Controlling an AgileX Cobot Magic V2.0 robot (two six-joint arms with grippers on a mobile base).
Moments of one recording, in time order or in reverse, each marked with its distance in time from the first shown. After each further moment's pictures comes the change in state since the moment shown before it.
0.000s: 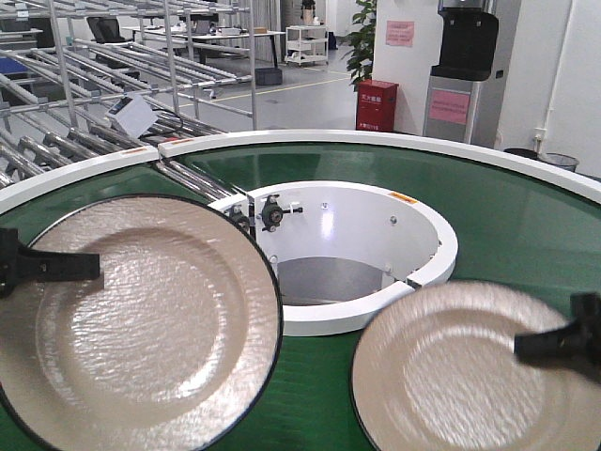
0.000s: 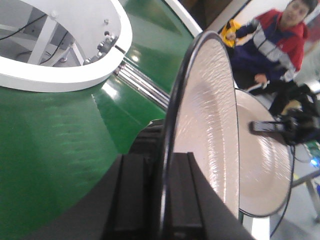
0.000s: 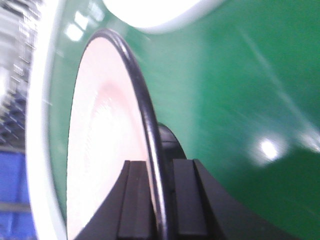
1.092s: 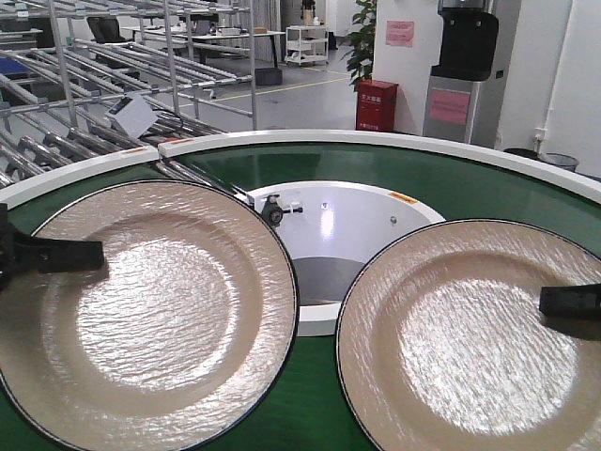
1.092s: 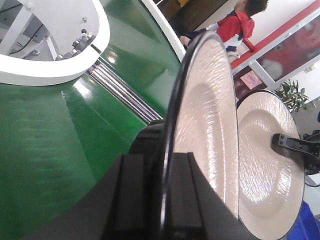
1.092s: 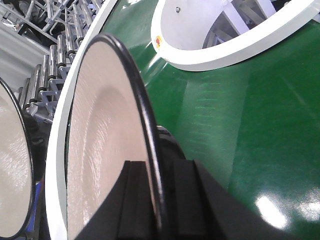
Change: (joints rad) left arm 0.000 -0.012 0.000 -0.049 0.049 -0.092; right arm 0.000 -0.298 0.007 -0.040 -0.003 0.164
